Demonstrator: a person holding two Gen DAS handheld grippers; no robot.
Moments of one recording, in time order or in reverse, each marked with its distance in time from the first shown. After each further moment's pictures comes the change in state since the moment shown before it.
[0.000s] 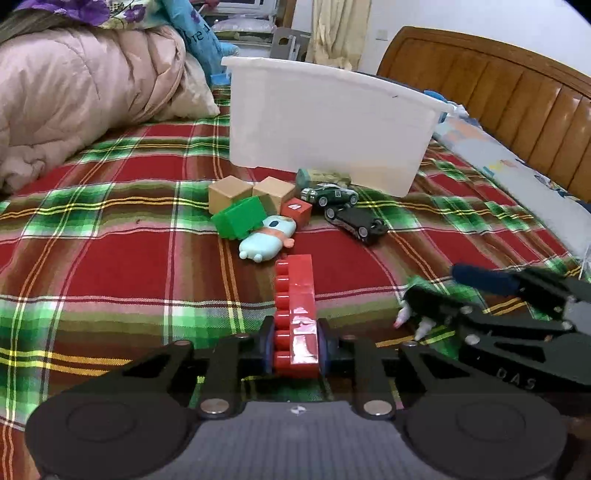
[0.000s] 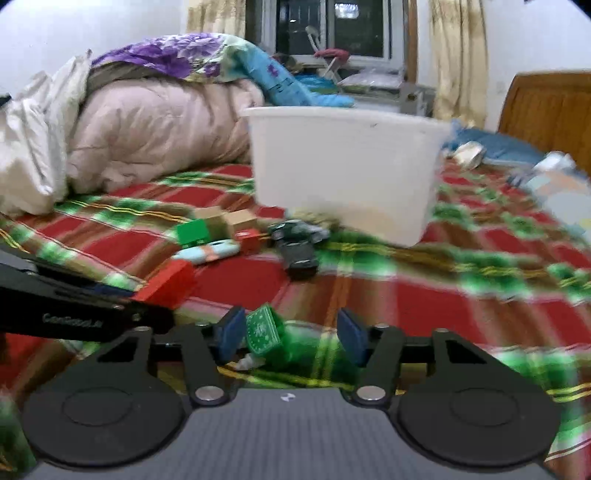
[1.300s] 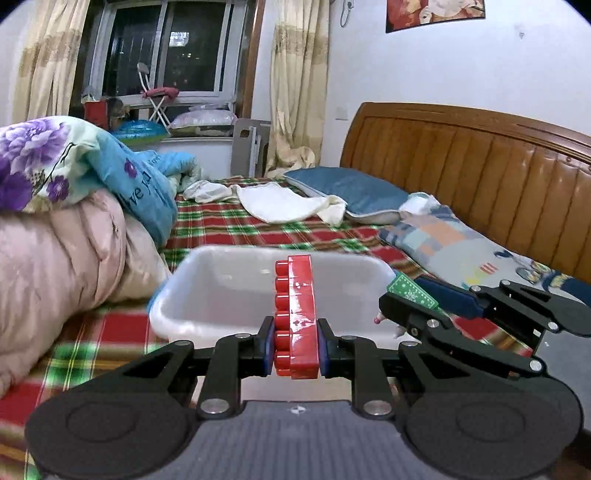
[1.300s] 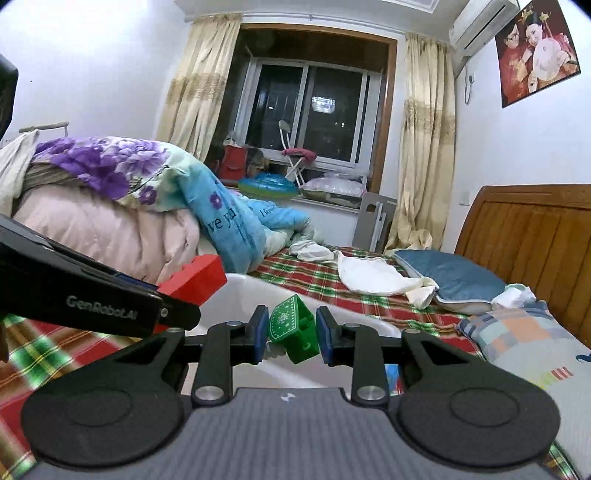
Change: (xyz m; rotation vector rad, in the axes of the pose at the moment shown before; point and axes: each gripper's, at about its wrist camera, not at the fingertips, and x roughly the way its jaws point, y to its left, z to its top) left arm 0.005 -0.047 0.199 0.117 -0.270 -0.038; right arm 0.026 -0.041 0.155 -0.109 -0.314 -0.186
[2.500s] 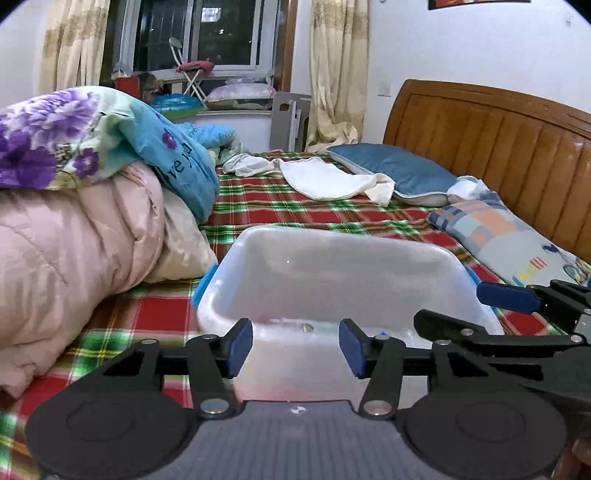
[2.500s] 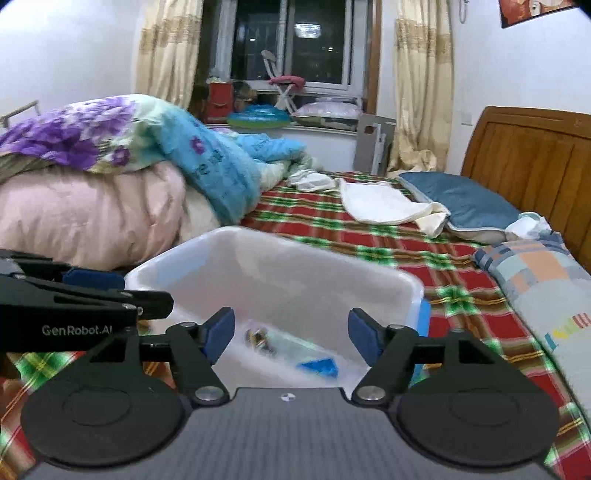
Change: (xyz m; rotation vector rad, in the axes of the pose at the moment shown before) left arm 0.009 0.029 -0.004 -0.024 0.090 0.109; right arm 0.034 -0.007 0.012 0.109 0.265 0.031
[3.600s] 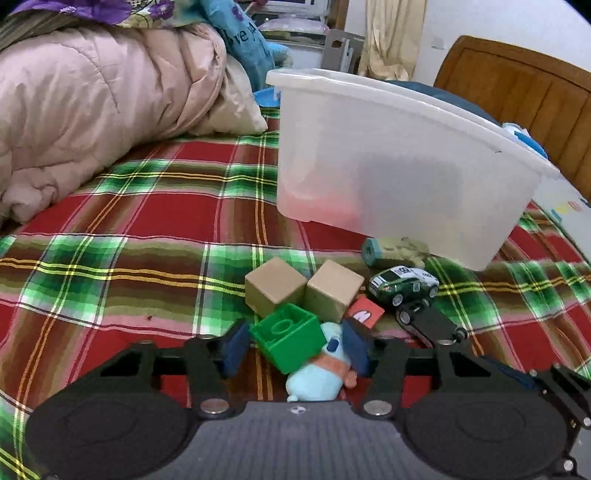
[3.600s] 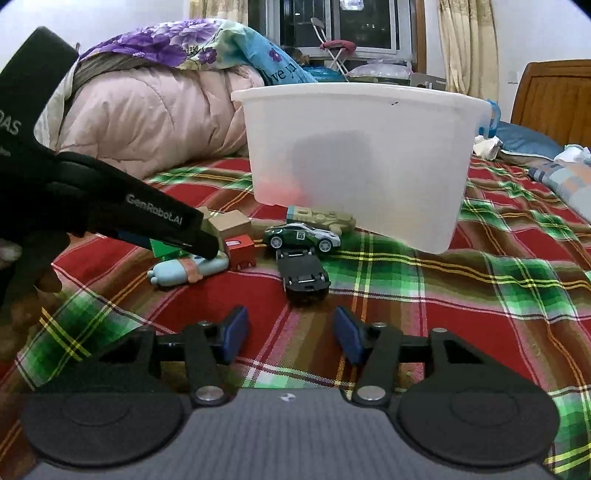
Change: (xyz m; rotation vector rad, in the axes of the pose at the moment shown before) left arm 0.022 0.020 -0.136 -0.158 0.181 0.091; right arm -0.020 0.040 -0.168 -0.006 0.074 0.172
